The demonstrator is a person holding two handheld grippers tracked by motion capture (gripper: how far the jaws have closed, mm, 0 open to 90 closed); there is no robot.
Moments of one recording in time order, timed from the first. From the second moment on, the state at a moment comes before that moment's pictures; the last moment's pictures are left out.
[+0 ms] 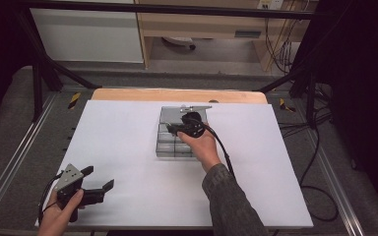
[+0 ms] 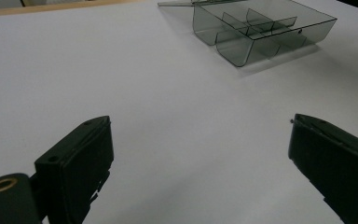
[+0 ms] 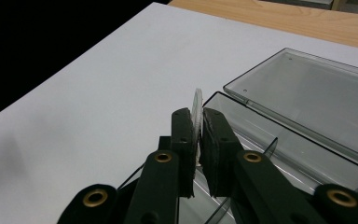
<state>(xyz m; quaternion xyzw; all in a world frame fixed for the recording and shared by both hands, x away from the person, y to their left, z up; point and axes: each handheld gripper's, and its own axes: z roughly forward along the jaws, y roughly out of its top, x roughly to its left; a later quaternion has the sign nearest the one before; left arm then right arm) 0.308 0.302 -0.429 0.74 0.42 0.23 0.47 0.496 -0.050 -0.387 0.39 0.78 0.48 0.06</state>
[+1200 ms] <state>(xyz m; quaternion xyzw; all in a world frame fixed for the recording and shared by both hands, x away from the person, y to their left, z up) 0.308 0.301 -0.430 0.74 0.42 0.22 0.47 0.492 -0.044 -0.404 0.39 0.80 0.46 0.05</state>
